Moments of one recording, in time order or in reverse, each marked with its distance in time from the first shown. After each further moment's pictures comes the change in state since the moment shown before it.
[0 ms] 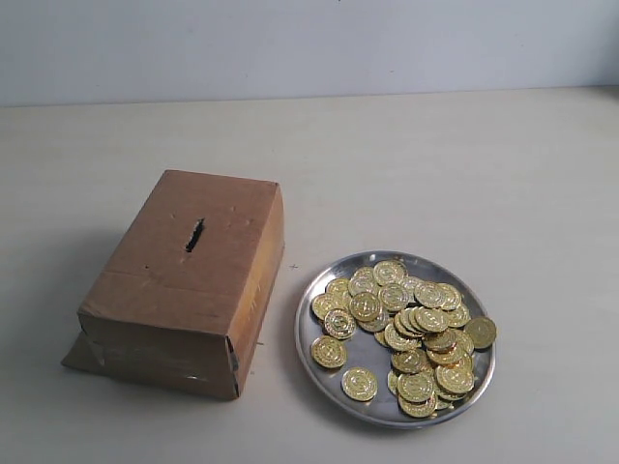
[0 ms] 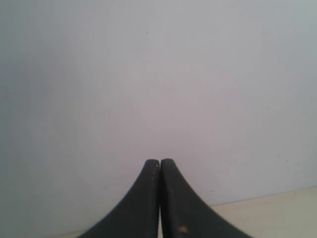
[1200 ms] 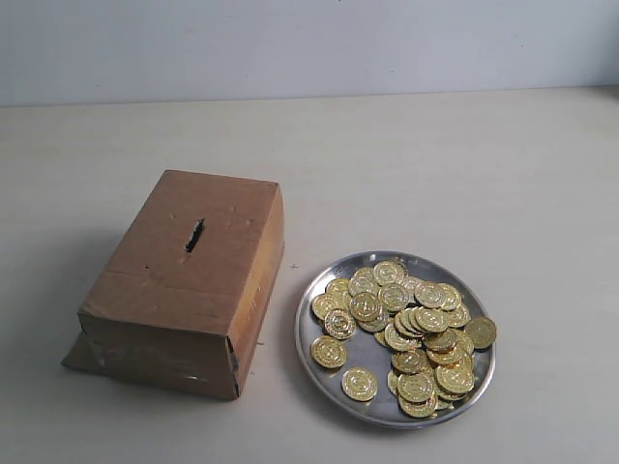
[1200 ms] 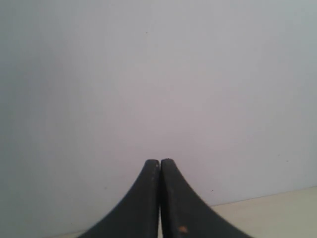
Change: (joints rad) left arm 0.000 0.000 0.095 -0.256 -0.085 0.254; right arm 0.000 0.000 0.000 0.000 0.000 0.000
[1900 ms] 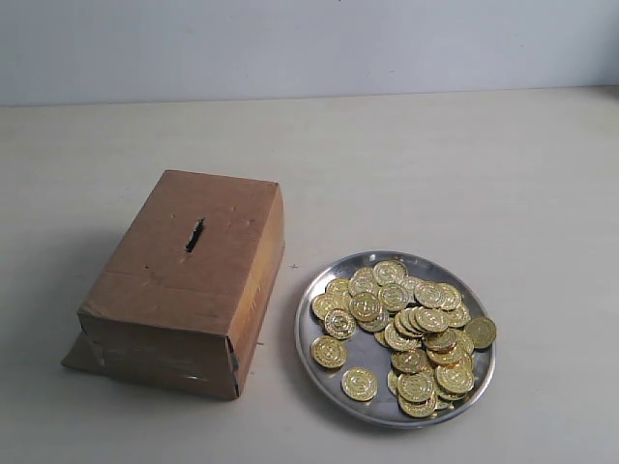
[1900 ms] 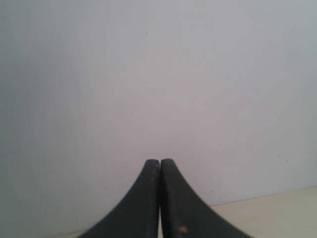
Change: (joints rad) left arm 0.000 0.000 0.000 -0.008 0.000 0.006; right arm 0.000 0.000 0.000 0.000 0.000 0.000
